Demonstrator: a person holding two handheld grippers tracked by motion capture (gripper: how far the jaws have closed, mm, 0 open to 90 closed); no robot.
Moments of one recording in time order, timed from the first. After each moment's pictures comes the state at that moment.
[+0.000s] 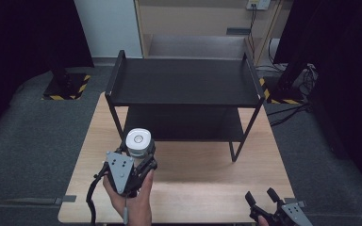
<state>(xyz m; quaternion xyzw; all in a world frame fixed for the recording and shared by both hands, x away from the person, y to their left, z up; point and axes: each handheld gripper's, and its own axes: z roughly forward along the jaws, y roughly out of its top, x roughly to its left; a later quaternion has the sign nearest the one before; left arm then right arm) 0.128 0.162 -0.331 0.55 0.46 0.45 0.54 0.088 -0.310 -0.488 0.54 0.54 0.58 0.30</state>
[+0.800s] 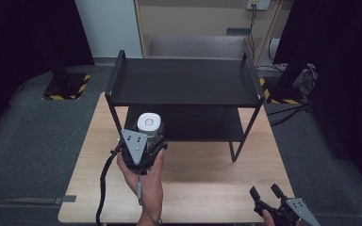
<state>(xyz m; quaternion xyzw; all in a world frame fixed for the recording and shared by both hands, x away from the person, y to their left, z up) 0.179 0.142 -0.326 0.55 0.47 0.45 0.52 0.100 -0.322 -0.490 0.54 0.53 0.58 0.30</state>
